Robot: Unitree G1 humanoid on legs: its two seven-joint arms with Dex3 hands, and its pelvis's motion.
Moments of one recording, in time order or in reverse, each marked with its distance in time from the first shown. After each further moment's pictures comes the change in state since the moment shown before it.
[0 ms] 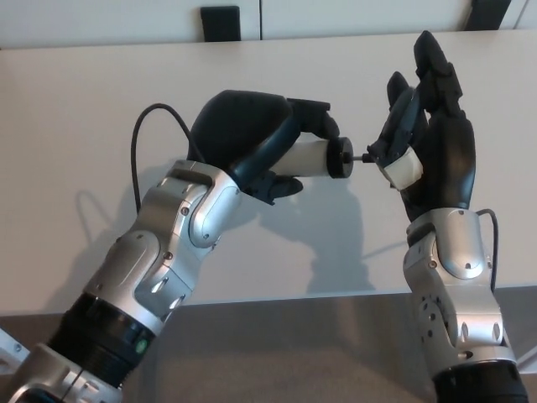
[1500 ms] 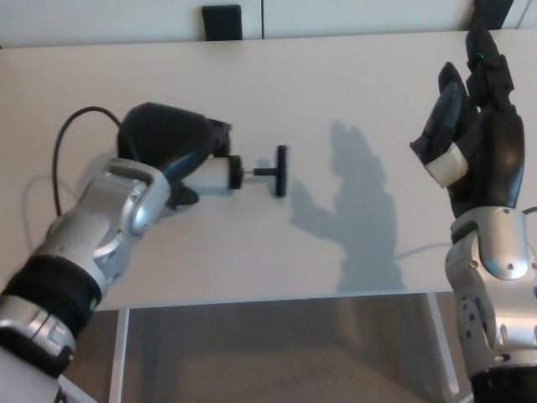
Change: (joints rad) left_arm -0.167 0.146 -0.092 0.545 0.105 -0.075 0.158; right_arm 0.031 -0.100 -0.037 -0.064 -0.020 0.007 -0.014
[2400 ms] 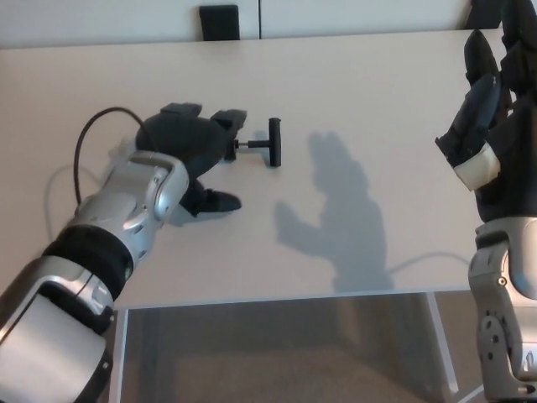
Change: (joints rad) left_arm -0.154 -0.111 -0.026 0.267 -0.066 -0.040 -0.095; right_arm 0.104 -0.006 0.025 -0.273 0.017 0.017 0.030
